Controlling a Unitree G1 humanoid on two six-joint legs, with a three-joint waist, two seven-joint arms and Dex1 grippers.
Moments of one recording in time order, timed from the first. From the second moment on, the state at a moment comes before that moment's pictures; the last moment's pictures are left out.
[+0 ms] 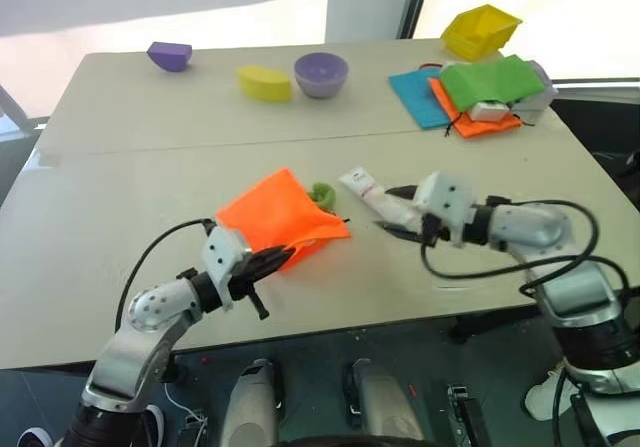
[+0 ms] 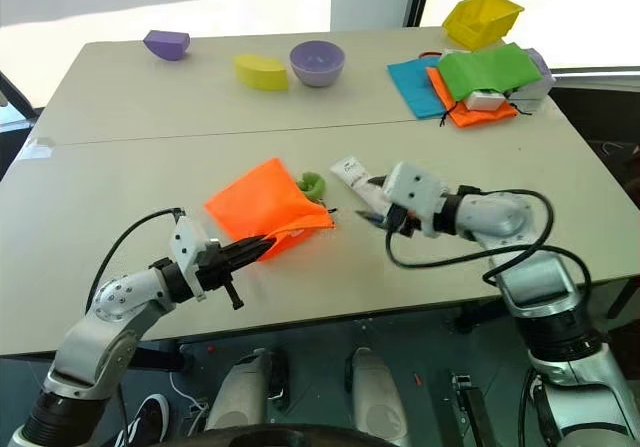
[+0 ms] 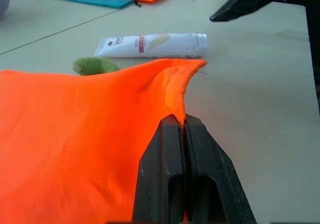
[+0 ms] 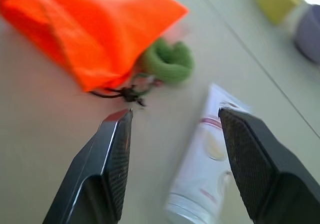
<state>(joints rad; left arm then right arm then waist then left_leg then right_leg) 0.02 0.52 -0.06 -0.43 -0.38 0.30 -0.72 -0.40 -0.73 0.04 -0.28 0.16 0.53 0.83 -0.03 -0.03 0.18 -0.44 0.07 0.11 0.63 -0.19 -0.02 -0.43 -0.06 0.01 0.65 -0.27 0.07</state>
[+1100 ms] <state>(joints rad) -0.02 0.49 -0.10 -0.40 -0.36 0.29 -0.73 -0.50 -0.59 0.11 -0.13 0.18 1.01 0.59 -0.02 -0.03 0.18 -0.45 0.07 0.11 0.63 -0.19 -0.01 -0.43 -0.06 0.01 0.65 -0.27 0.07</state>
